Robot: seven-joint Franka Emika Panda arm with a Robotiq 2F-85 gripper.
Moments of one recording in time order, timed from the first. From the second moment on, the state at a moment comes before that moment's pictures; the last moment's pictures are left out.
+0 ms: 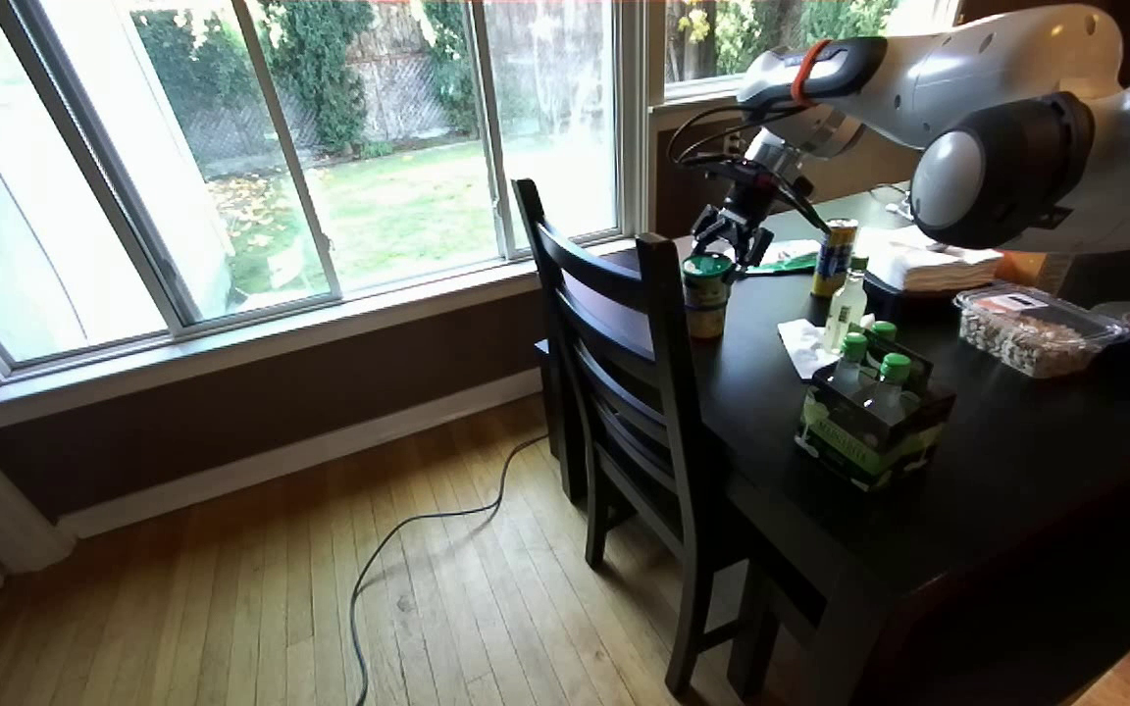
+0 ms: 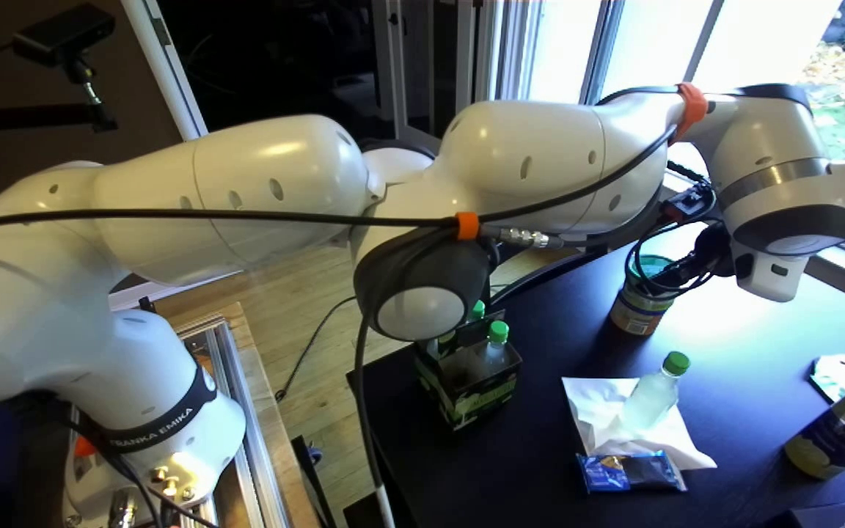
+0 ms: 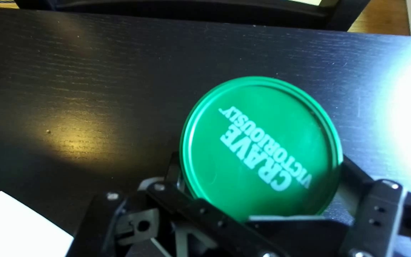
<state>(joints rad) -0.44 1.33 0.10 -0.46 0.40 1.62 1.11</state>
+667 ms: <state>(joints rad) -0.44 1.33 0.11 -0.46 0.40 1.57 1.11</state>
